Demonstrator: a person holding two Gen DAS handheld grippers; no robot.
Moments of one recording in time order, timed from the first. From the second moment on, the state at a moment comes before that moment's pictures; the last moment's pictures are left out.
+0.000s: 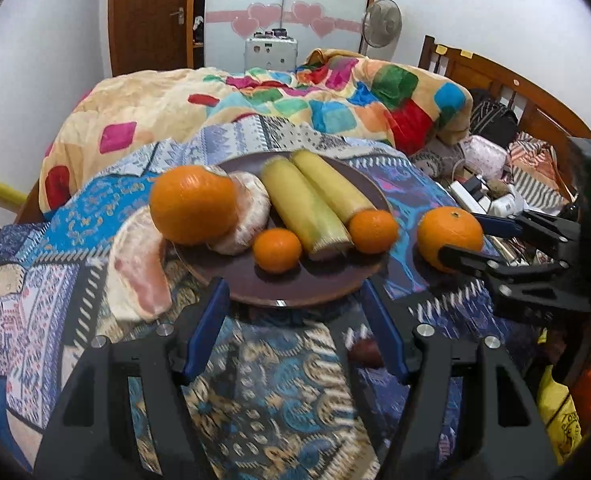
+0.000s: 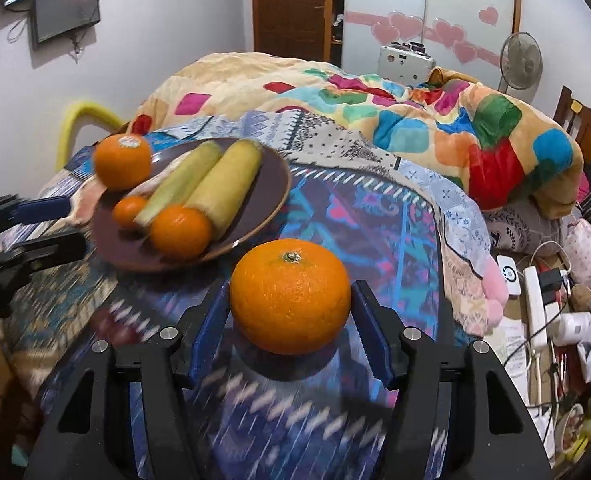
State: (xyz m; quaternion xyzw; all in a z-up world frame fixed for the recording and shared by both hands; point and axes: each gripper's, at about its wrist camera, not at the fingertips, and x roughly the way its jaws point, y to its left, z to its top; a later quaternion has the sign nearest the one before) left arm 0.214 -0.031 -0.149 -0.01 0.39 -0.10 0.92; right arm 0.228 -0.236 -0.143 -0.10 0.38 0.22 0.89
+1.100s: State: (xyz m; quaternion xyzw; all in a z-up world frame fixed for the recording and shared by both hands) left arm 0.200 -0.078 -0.181 0.02 0.42 -0.15 0.89; right arm 0.169 -0.251 -0.158 -0.09 0.36 0.25 0.89
